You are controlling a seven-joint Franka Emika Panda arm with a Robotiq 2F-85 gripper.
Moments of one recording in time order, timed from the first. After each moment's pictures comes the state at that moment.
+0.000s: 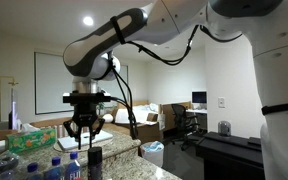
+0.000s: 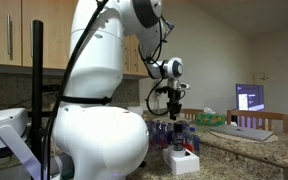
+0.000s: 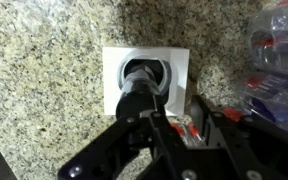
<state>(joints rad) 0.22 0.07 0.17 -1.95 0.06 1.98 0.74</state>
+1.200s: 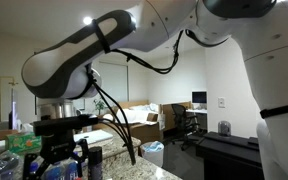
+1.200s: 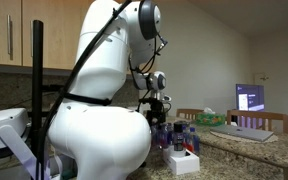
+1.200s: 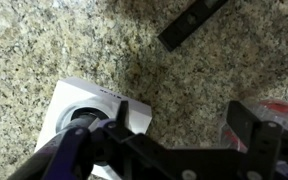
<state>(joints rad) 0.32 0.17 0.27 -1.98 0.04 2.00 0.58</state>
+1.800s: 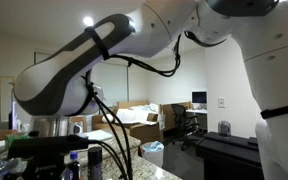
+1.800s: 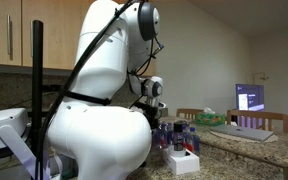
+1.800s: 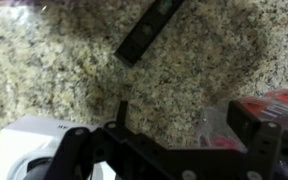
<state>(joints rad) 0.35 0.17 0.29 -2.10 0.20 2.22 0.68</state>
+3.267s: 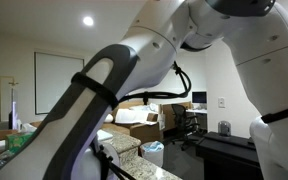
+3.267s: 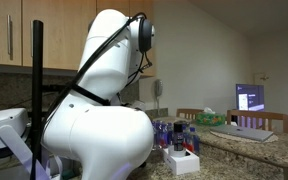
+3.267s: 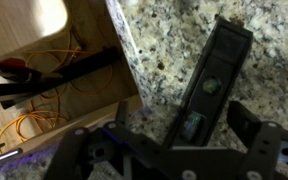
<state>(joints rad) 0.50 0.27 0.36 -2.39 0.36 2.55 0.96</state>
